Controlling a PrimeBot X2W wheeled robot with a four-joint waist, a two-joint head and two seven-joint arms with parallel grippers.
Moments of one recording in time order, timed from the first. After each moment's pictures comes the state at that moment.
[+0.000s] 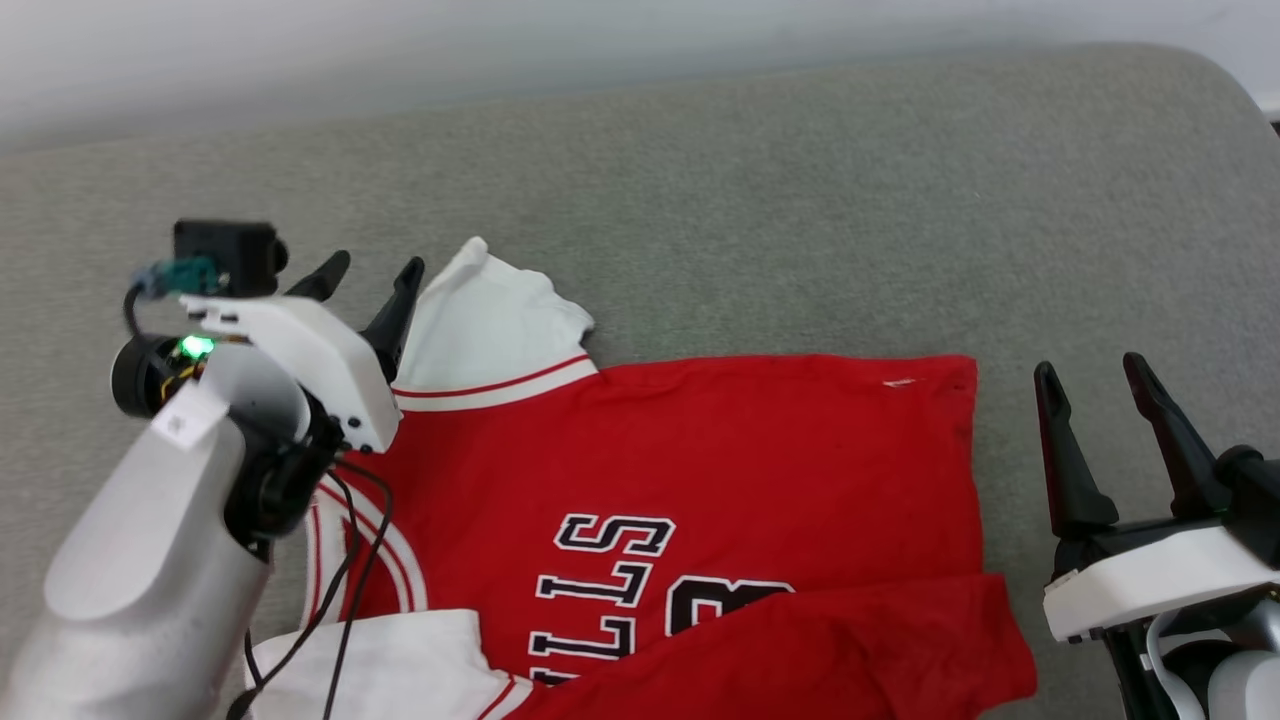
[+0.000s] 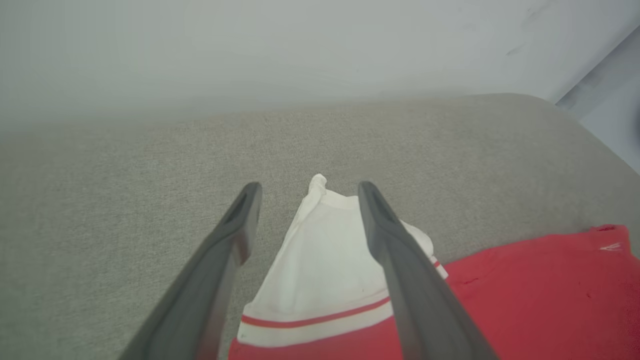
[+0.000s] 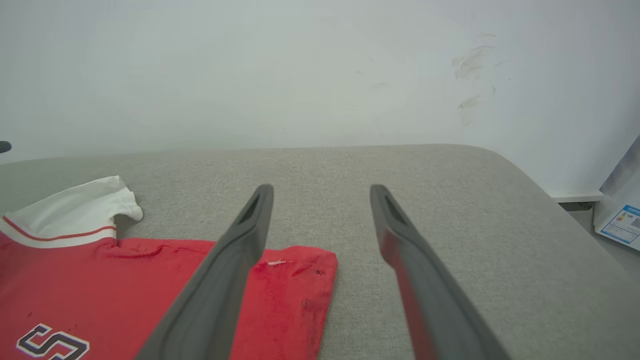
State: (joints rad) left arm -0.59 0.47 -0.42 0.30 -0.73 0.02 0.15; right arm -0.05 -0.05 -0.07 -0.19 0.15 0.13 0.04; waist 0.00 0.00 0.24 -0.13
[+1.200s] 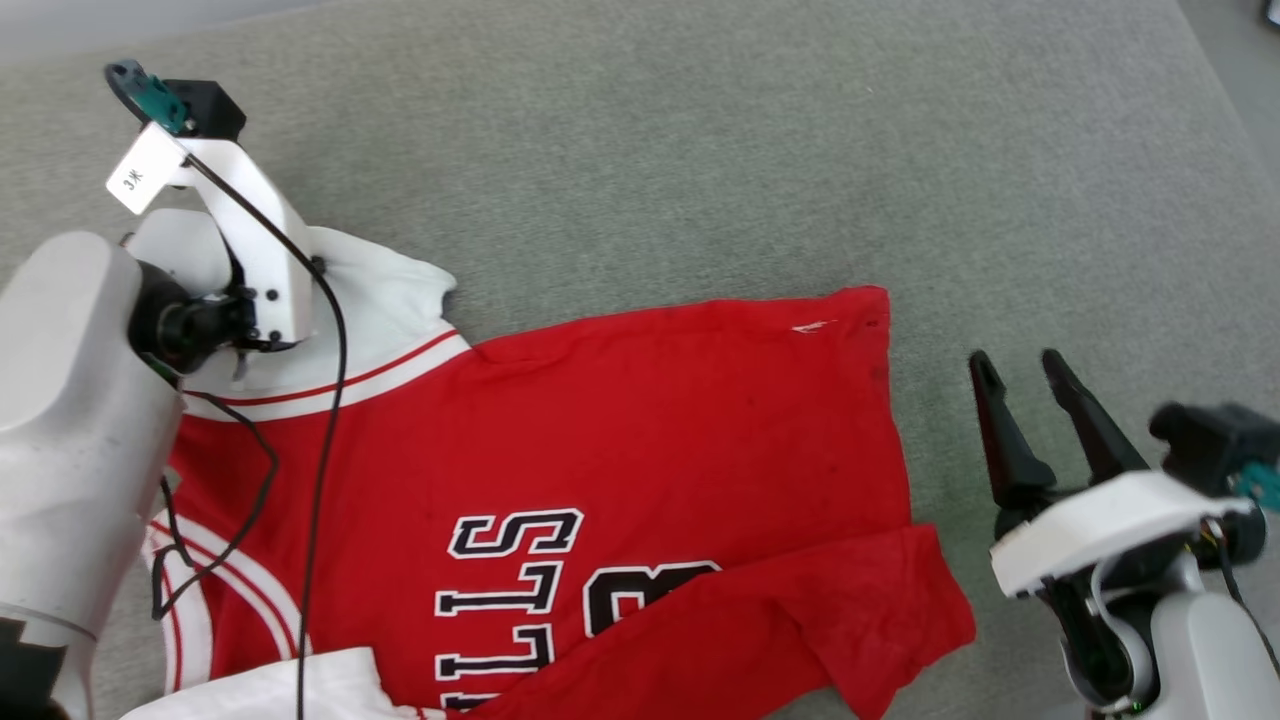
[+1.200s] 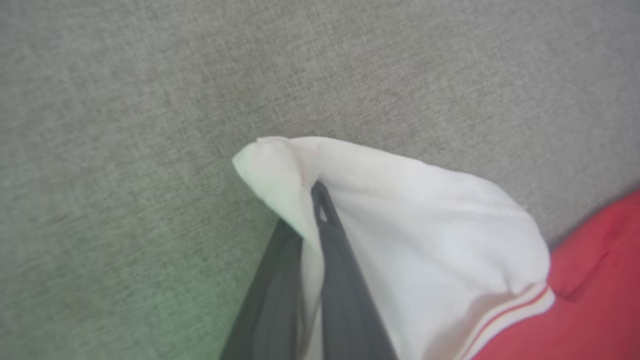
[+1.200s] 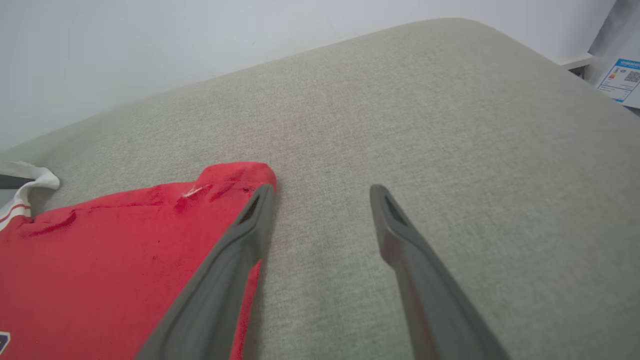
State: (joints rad) left arm -0.97 0.51 -0.57 0.71 -0.84 -0.09 0.78; right arm -0.17 -0.05 -0.02 0.04 0.34 0.13 0.05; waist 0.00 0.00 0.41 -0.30
